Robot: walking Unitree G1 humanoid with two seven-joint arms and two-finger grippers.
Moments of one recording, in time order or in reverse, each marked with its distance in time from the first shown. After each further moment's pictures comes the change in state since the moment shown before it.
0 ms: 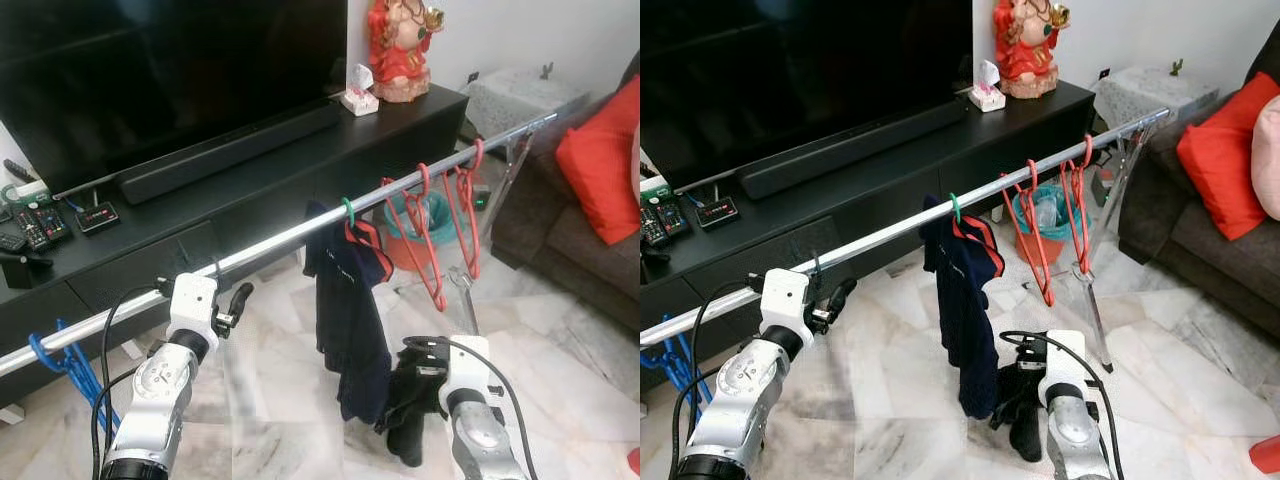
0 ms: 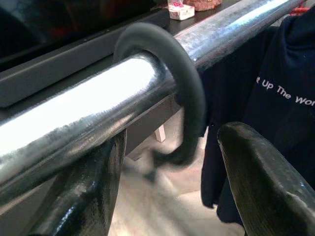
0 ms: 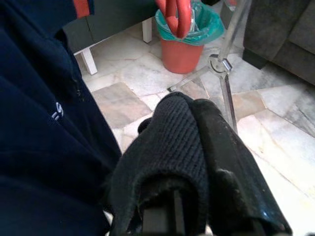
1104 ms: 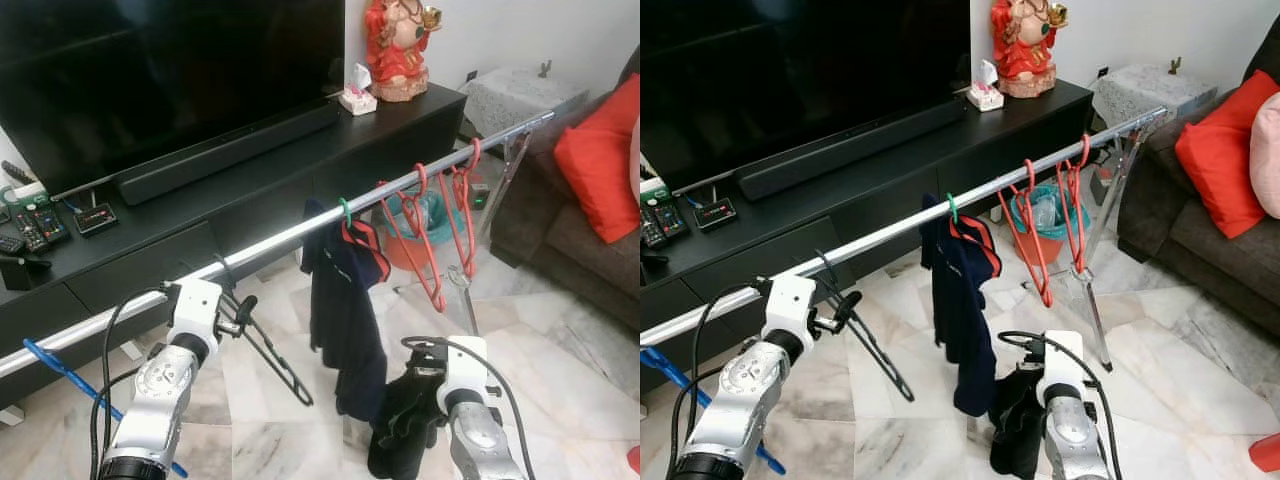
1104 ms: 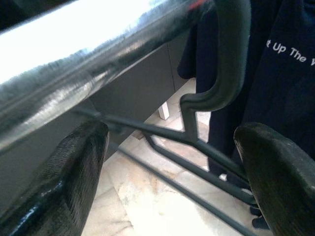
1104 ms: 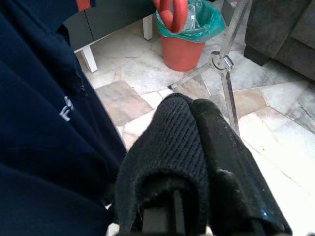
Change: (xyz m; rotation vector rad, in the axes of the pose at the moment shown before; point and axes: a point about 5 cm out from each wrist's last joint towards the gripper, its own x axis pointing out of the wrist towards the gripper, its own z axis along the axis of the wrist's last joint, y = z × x) left arm 0.002 0.000 -0.009 0.041 0.102 -0.003; right arm 0.000 0.002 -0.001 0.001 0.006 0.005
